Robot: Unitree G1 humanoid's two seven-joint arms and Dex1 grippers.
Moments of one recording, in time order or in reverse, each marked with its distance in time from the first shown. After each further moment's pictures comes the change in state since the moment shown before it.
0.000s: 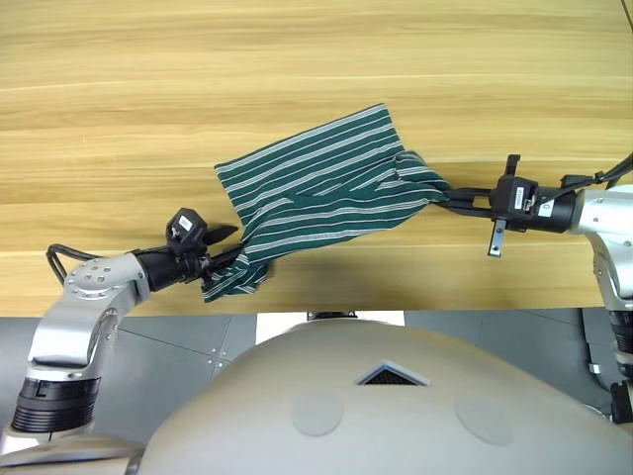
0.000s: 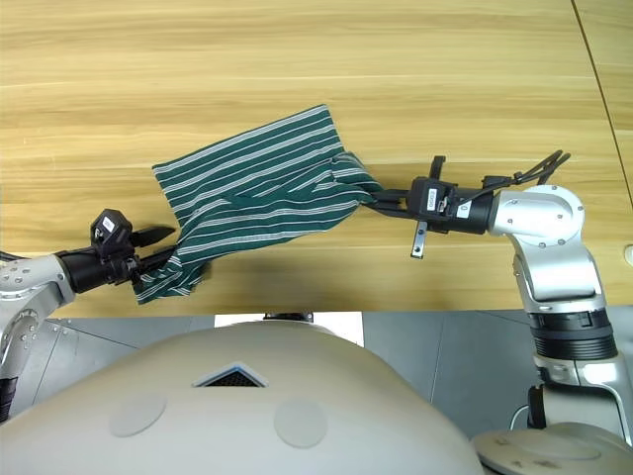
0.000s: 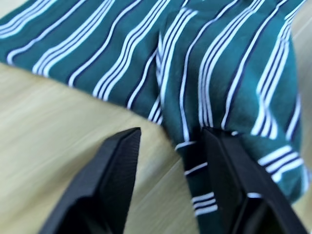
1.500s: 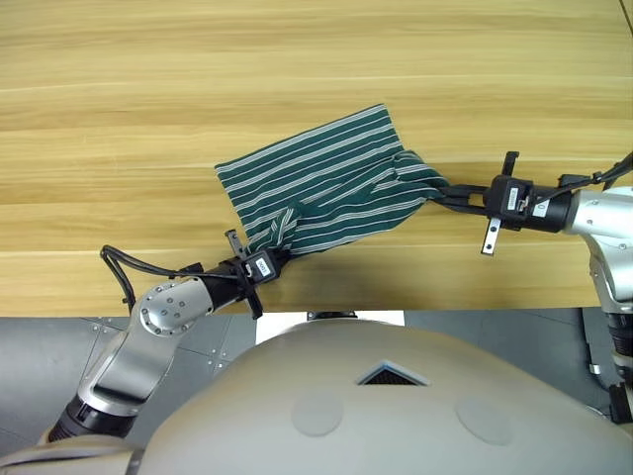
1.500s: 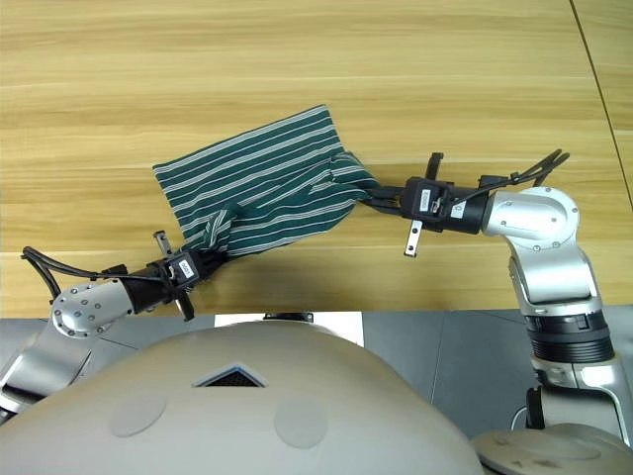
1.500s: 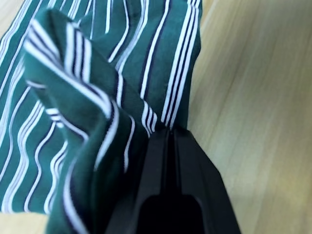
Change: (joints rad) left arm 0.066 -0.002 -0.376 -0.202 0.626 -0.255 0.198; right arm 0.007 0.006 0.010 -0.047 -0.033 -0.008 -0.061
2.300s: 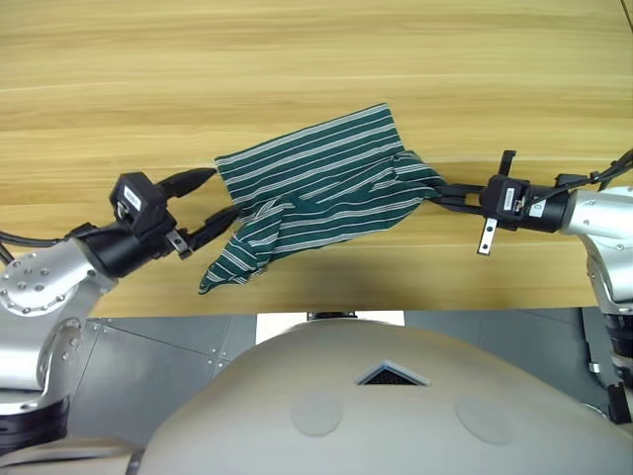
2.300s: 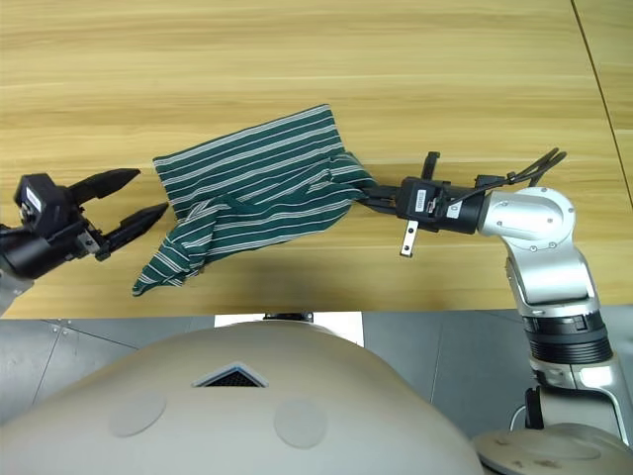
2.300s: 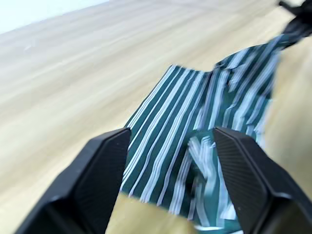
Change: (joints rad) left arm -0.054 0.019 0.577 0.002 -0.739 0.134 -0.074; right arm -0.002 0.003 0.014 -0.018 -0.005 0.012 -0.013
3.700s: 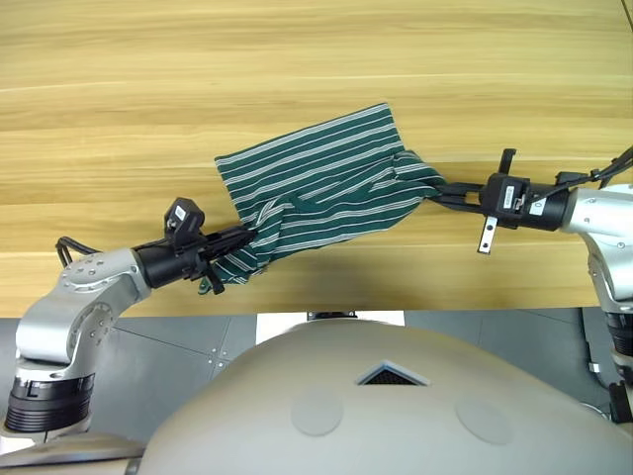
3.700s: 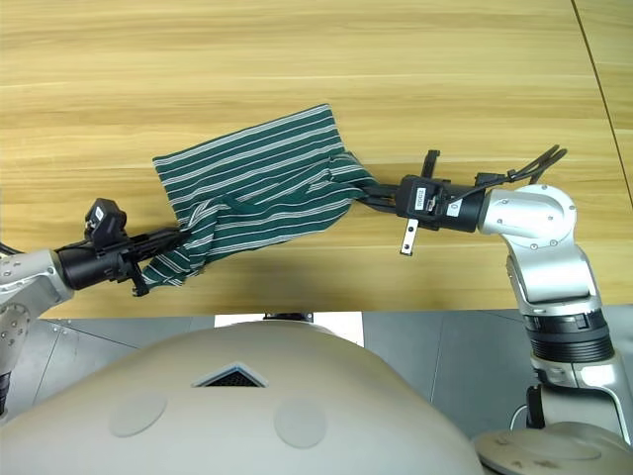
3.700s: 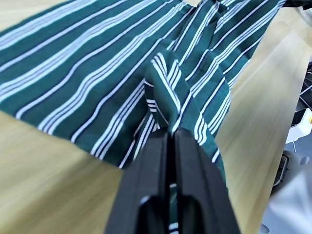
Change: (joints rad) left arm -0.034 -0.012 -0.160 0.148 -0.058 0.235 -0.128; right arm -0.008 -0.007 -0.001 -0.007 0.001 0.016 0.000
